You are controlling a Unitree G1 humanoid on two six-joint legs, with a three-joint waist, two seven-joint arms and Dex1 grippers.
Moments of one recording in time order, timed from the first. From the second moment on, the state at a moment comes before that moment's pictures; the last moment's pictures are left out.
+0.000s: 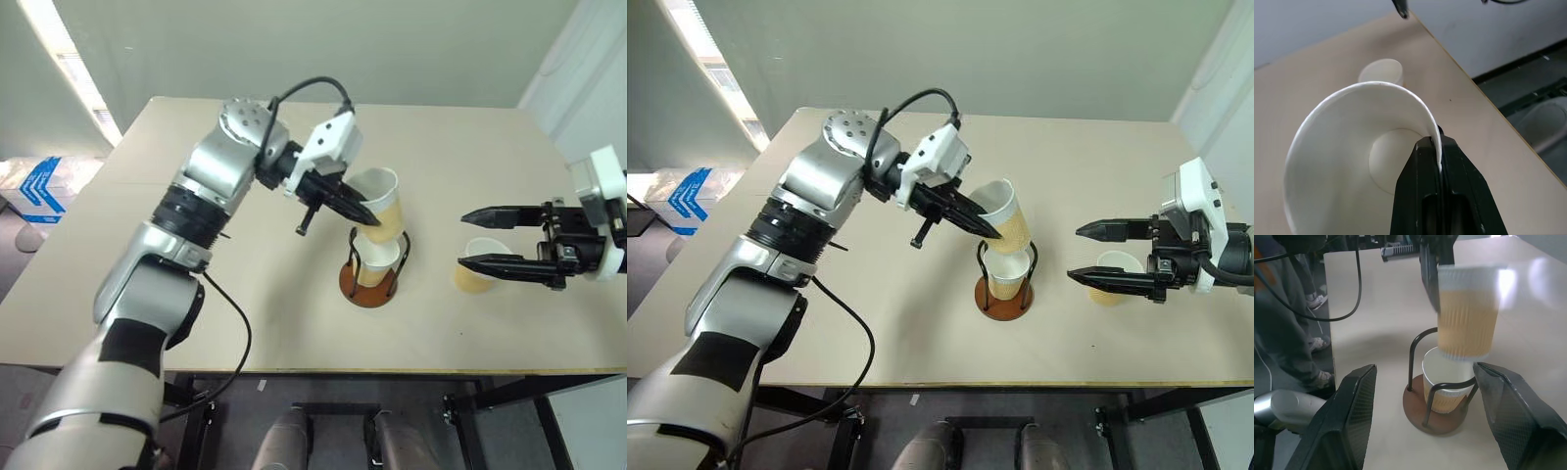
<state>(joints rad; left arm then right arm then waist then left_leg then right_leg) -1.31 0.52 -0.51 0.51 -0.36 0.19 -1.57 -0.37 -1.08 -0.36 -0.45 0.86 0.84 1.14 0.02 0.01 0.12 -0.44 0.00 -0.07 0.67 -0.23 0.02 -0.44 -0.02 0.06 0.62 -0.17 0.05</state>
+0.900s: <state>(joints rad) -1.31 0.44 -0.59 0.56 -0.25 0.03 -1.57 -0.37 -1.09 -0.37 -0.44 0.87 0.82 1.08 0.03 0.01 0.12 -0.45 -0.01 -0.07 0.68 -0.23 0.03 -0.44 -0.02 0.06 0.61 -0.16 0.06</state>
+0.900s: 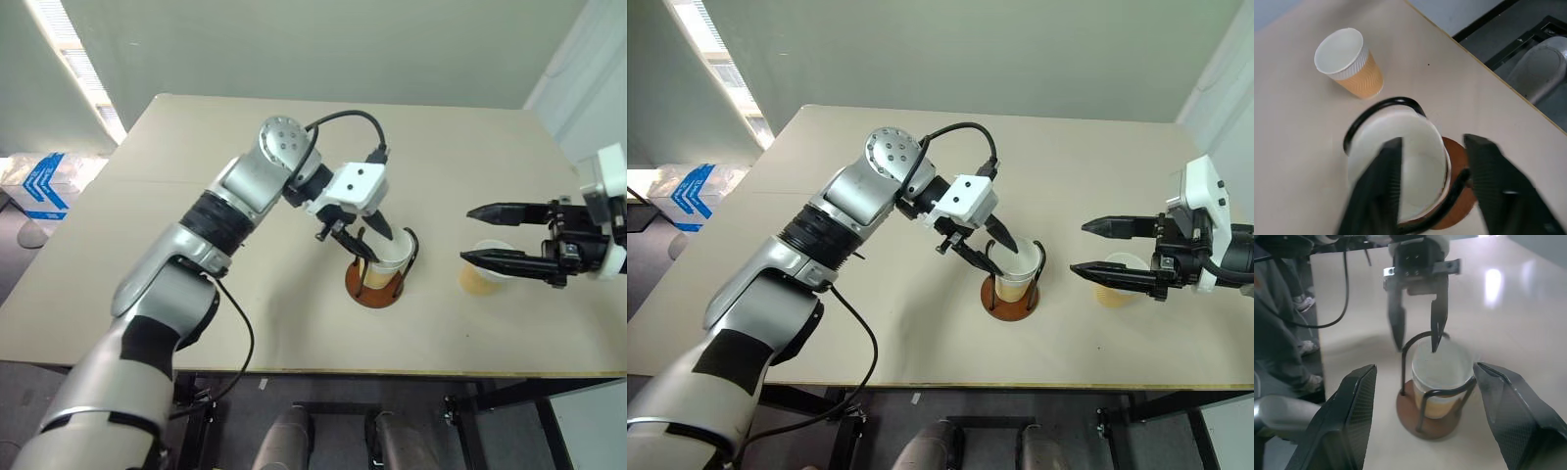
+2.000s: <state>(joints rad) -0.96 0.78 -0.12 0.26 -0.37 0.45 -1.47 -0.39 -1.26 0.06 -0.20 0.31 0.63 1.09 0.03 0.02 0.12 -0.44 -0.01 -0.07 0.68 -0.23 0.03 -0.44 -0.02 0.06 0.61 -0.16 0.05</state>
